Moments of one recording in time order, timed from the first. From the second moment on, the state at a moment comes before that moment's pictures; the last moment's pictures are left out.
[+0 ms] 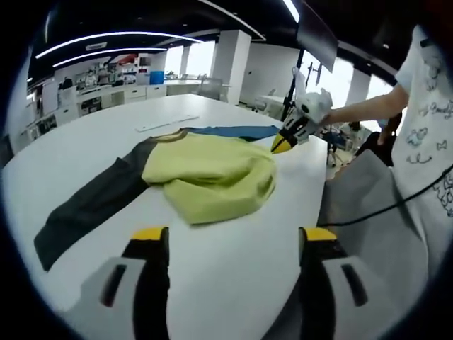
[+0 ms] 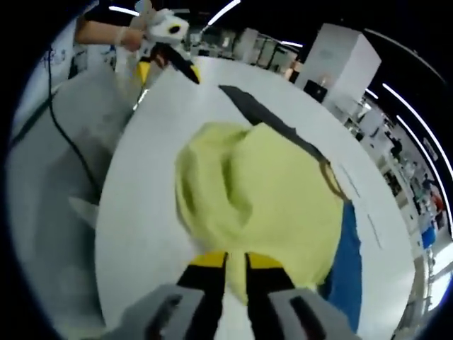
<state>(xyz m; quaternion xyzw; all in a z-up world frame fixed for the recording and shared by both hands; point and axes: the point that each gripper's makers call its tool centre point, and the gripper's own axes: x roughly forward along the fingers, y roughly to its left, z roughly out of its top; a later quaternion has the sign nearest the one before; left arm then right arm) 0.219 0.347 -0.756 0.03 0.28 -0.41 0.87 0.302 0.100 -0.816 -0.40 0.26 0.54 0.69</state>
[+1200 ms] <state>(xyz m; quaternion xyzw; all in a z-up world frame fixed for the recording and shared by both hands) 0.219 0.344 -0.761 0.01 0.28 -0.41 0.87 0.374 0.138 -0.769 -0.45 0.24 0.55 0.66</state>
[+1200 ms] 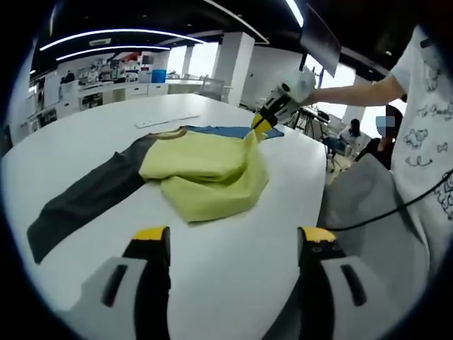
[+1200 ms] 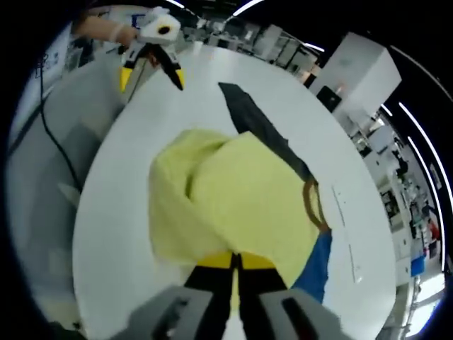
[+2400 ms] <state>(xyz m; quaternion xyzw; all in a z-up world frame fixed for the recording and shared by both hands) 0.229 0.344 -0.777 -0.02 0.30 -0.40 0.87 0.426 0.208 -0.847 -0.41 0.35 0.56 0.63</state>
